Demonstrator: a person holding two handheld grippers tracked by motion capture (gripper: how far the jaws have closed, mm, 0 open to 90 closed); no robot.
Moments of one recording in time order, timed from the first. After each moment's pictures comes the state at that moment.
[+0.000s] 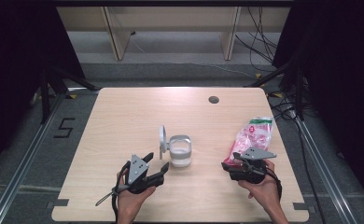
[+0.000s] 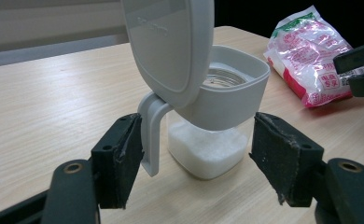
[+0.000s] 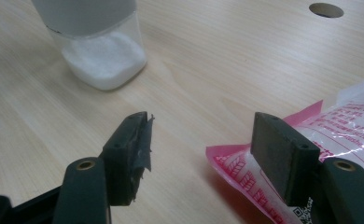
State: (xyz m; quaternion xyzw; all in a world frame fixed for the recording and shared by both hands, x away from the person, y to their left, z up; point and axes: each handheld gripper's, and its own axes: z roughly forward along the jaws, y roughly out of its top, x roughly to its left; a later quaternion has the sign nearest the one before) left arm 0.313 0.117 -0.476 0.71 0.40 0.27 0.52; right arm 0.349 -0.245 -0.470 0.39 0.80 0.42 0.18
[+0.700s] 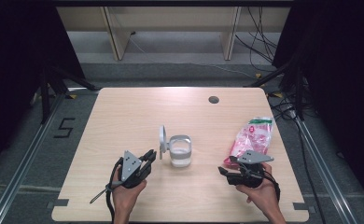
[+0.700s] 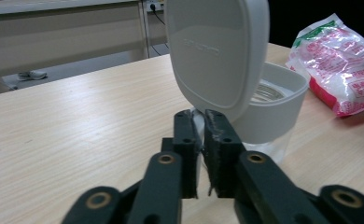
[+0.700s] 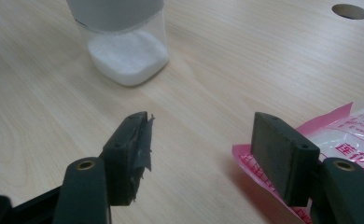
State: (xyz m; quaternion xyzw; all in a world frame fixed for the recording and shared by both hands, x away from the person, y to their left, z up) left arm 0.326 0.135 -0.474 0.69 0.39 0.31 0.53; right arm 0.340 -0.237 -0.470 0.36 0.81 0.42 0.18
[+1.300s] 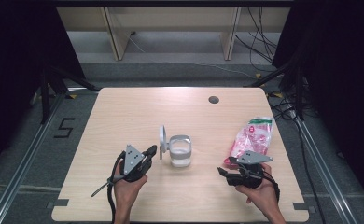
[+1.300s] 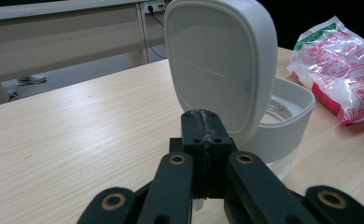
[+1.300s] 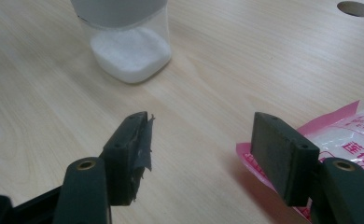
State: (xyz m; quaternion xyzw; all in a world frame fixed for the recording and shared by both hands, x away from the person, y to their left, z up) left arm 0.337 0.130 -0.463 0.70 0.38 0.31 0.52; right arm 0.340 -0.236 -0.471 0.36 0.81 0.42 0.17
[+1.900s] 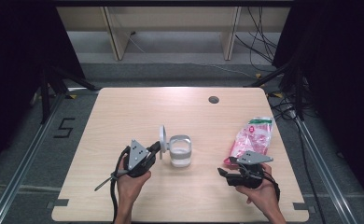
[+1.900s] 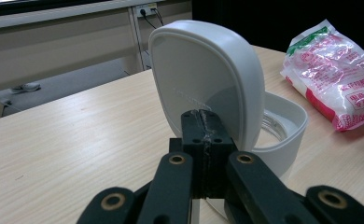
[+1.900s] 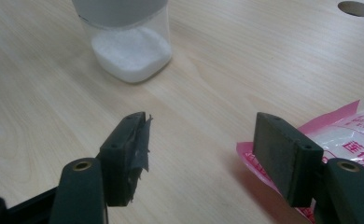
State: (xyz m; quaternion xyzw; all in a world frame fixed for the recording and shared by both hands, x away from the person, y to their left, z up) left arm 0.345 0.120 -0.452 0.71 0.36 0.31 0.52; right arm 0.339 -0.236 -0.471 0.36 0.82 0.42 0.17
